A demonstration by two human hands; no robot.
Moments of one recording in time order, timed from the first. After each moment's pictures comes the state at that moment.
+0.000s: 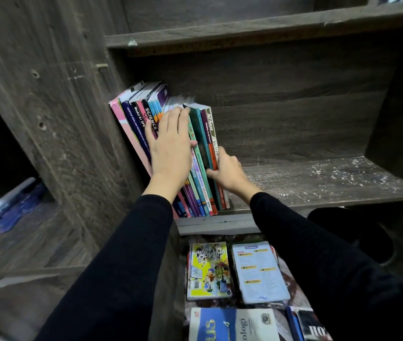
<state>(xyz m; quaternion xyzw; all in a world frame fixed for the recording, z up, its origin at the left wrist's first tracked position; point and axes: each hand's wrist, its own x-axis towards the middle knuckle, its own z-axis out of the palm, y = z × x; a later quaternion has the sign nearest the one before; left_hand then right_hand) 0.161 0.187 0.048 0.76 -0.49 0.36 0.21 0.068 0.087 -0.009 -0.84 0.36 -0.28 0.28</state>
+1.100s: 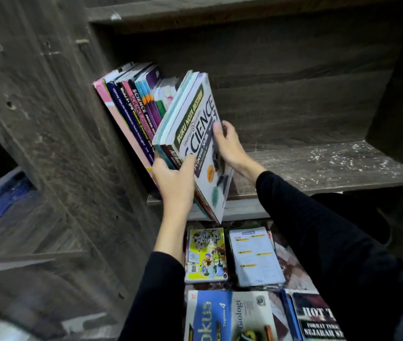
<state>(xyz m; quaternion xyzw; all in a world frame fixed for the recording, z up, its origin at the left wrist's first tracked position) 0.093 0.219 0.008 0.57 -0.26 -0.06 0.78 0.060 0.058 -0.018 -0.74 0.32 -0.37 0.47</state>
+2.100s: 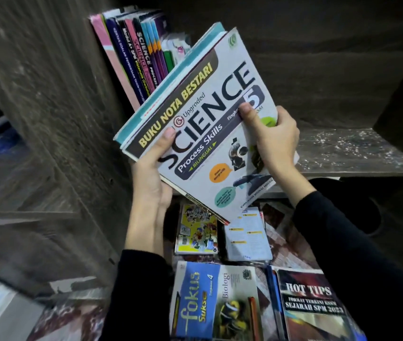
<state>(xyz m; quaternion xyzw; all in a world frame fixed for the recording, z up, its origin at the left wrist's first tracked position) 0.116 0.258 -0.019 0.32 -0.23 -0.32 0.86 -0.005 0.115 -0.015 -0.67 0.39 -0.53 0.33</state>
